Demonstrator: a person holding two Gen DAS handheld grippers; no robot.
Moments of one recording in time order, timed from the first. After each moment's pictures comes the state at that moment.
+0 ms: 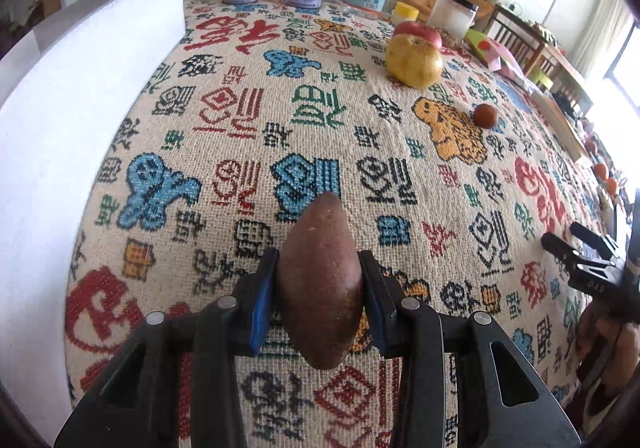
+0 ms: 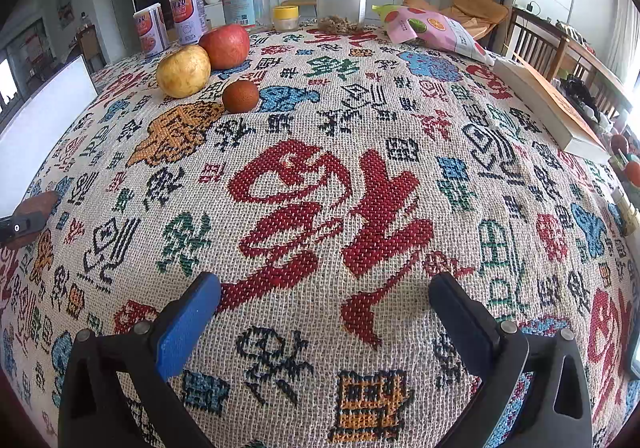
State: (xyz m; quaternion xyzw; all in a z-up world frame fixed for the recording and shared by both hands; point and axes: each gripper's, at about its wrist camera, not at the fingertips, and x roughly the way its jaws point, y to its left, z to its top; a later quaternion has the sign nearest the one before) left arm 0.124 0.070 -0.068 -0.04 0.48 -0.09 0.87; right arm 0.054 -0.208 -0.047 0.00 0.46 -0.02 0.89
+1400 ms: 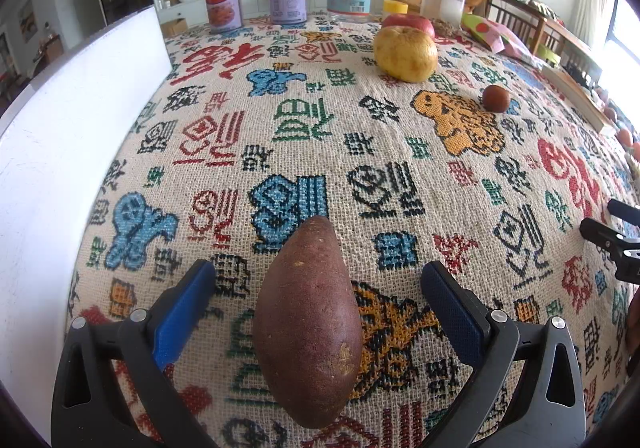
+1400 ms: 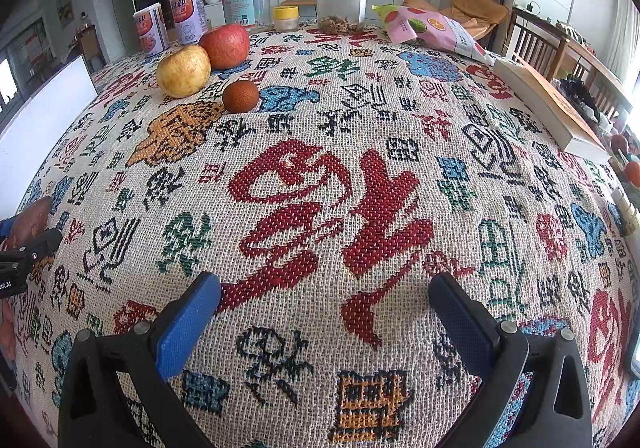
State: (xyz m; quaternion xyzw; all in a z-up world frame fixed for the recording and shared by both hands) left arm 0.140 0.039 -0.084 0.04 0.45 -0.07 0.89; right arm 0.054 -0.207 -0.047 0.00 0.46 -0.02 0.89
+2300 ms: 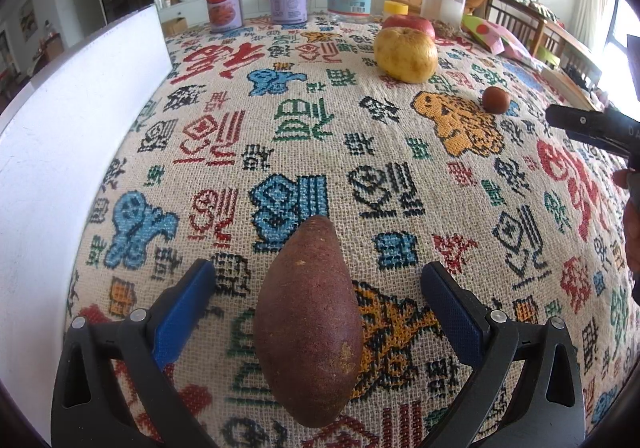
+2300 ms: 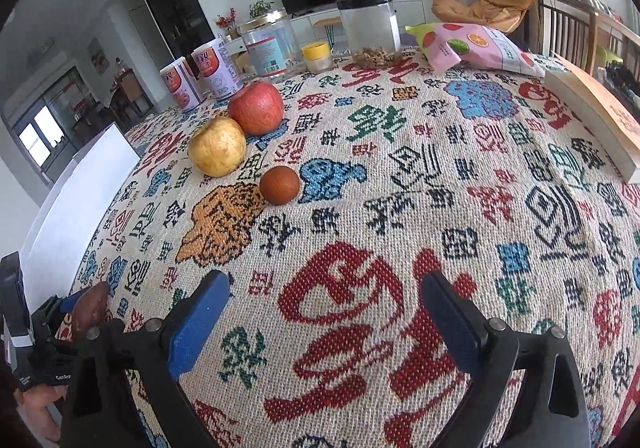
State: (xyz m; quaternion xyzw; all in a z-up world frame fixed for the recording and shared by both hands) left arm 0.140 0.042 -0.084 0.03 0.45 -0.08 0.89; right arm 0.120 -0.210 -0.020 0.09 0.42 0.08 0.90
